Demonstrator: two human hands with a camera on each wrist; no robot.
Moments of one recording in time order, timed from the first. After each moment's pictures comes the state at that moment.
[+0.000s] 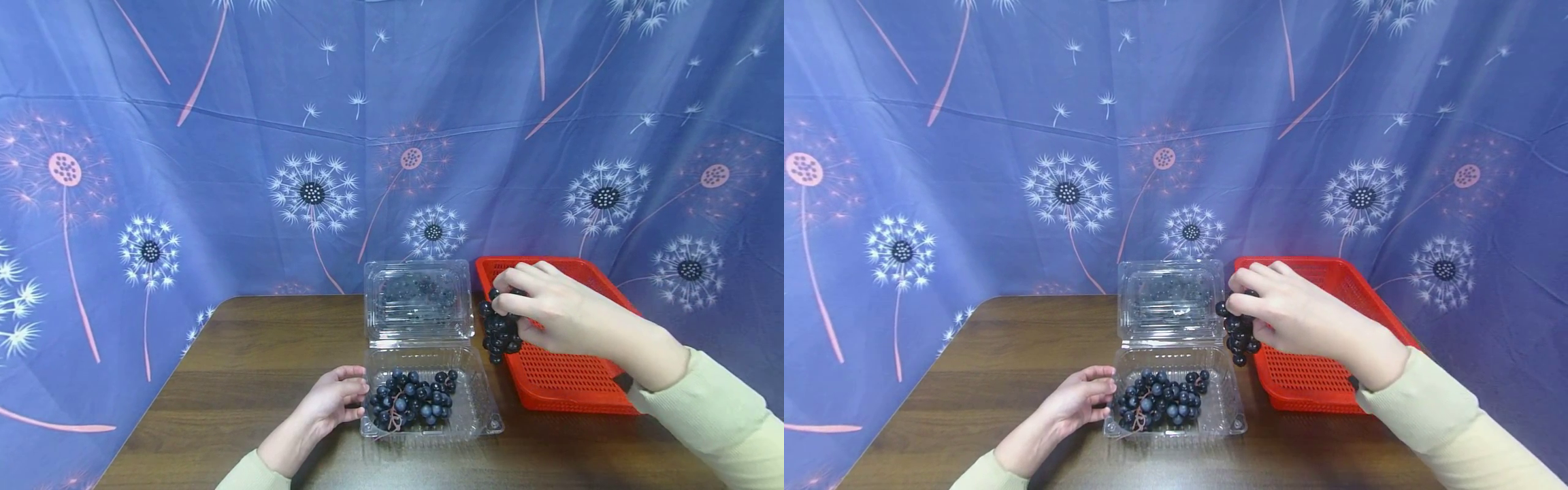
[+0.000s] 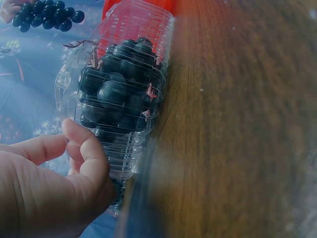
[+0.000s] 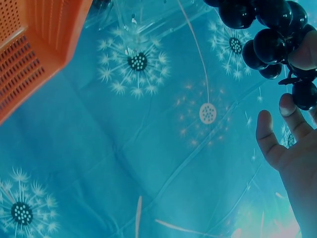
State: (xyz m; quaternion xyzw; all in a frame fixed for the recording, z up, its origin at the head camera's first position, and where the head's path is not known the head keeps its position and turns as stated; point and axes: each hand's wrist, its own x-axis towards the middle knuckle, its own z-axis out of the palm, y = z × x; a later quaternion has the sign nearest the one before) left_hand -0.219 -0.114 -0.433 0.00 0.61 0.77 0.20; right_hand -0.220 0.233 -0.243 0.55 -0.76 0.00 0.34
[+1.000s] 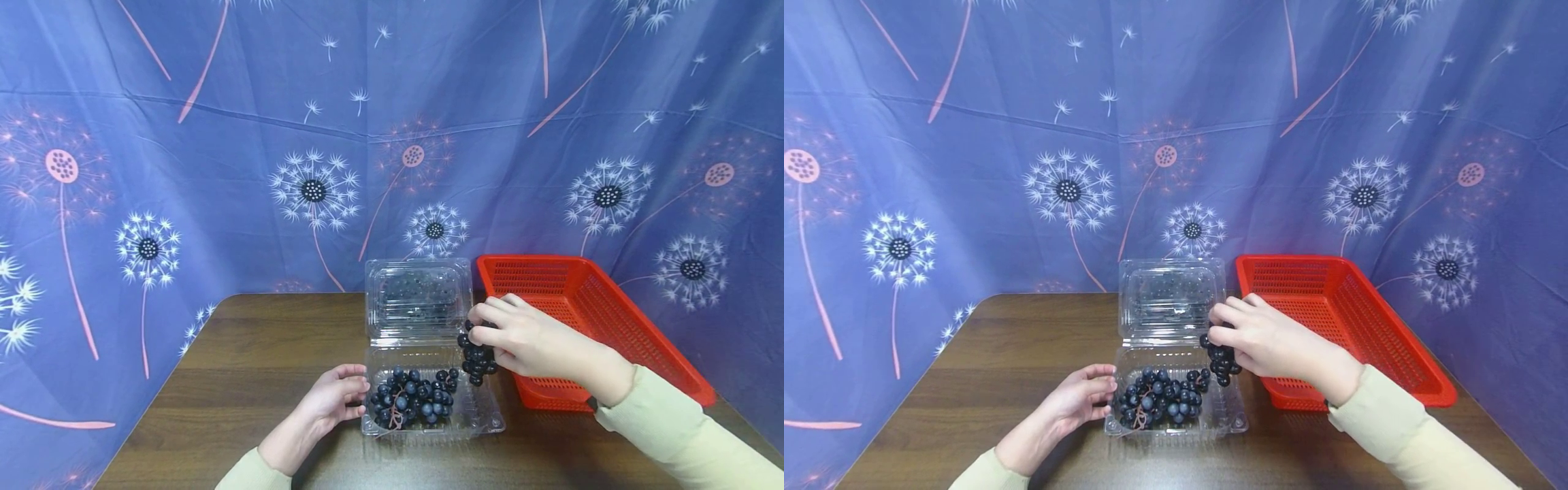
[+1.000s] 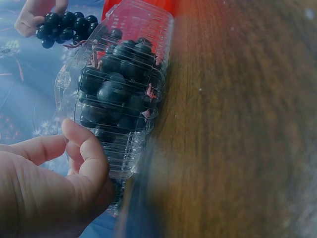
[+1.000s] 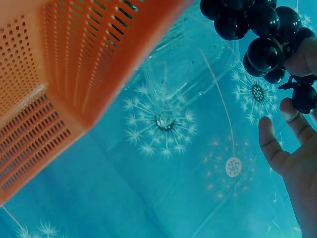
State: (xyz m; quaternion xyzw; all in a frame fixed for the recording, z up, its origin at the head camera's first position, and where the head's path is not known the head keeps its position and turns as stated) left_hand -0.219 -0.115 -0.434 0.00 0.60 0.77 0.20; right_hand -0.229 0.218 -0.301 0.54 -0.80 -0.03 0.26
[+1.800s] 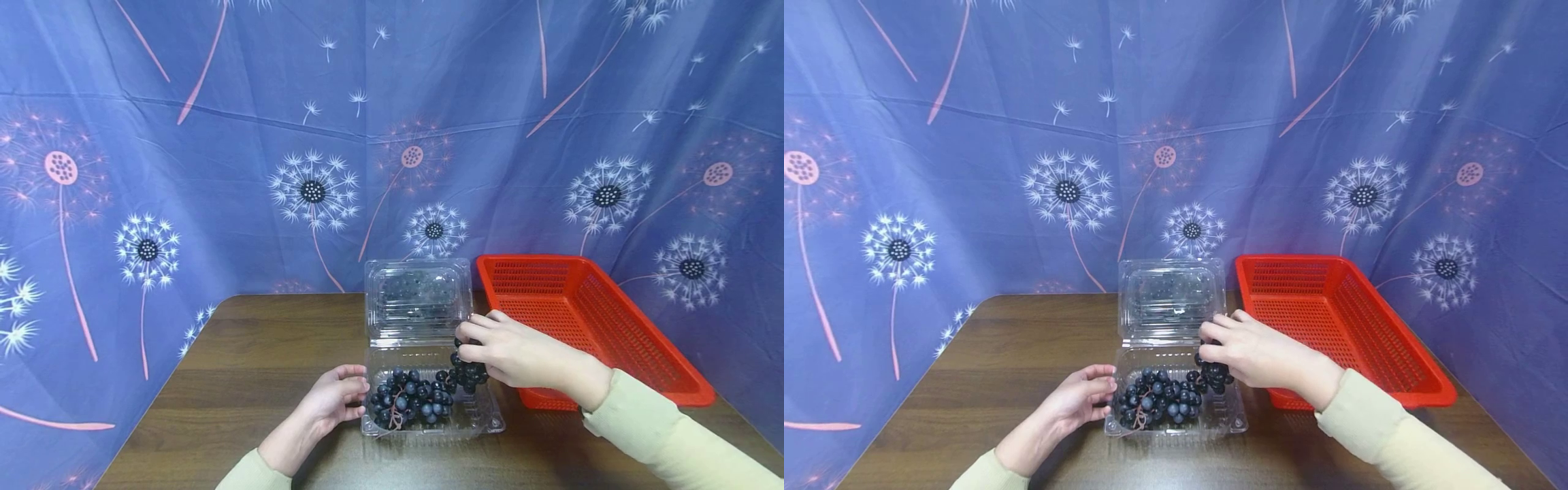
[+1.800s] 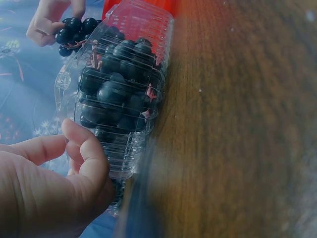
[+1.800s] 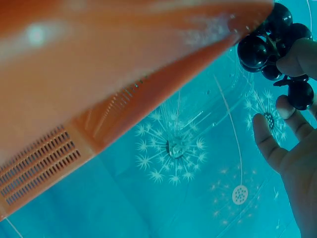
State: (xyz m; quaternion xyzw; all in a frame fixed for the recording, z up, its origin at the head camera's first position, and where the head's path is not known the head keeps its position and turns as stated) left_hand -0.220 -0.114 -0.436 0.00 0.60 0.77 0.19; right_hand -0.235 0.209 -0.326 0.57 -0.78 -0.07 0.26
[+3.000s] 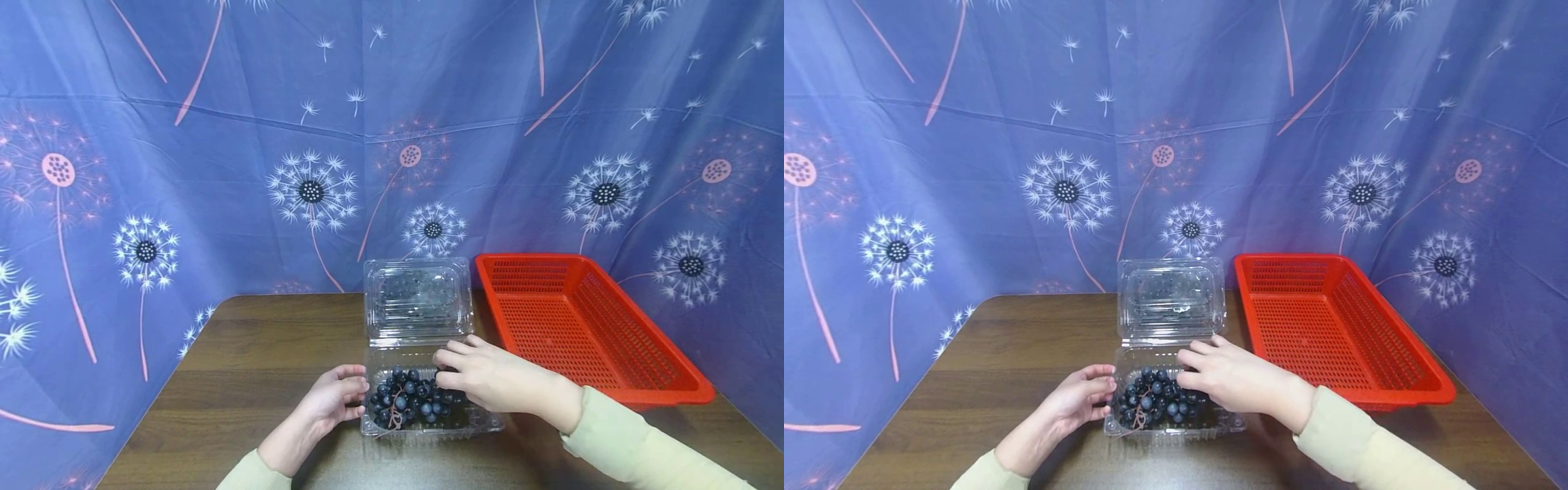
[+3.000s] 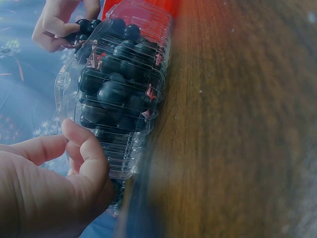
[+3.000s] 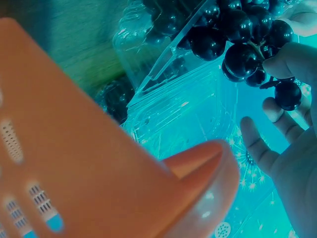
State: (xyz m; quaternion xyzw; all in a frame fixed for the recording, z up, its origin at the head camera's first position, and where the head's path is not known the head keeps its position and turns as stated) left_hand -0.219 -0.114 -0.434 0.00 0.60 0.77 0.20; right_hand -0.221 0.181 -0.356 0.57 -0.78 -0.08 0.25
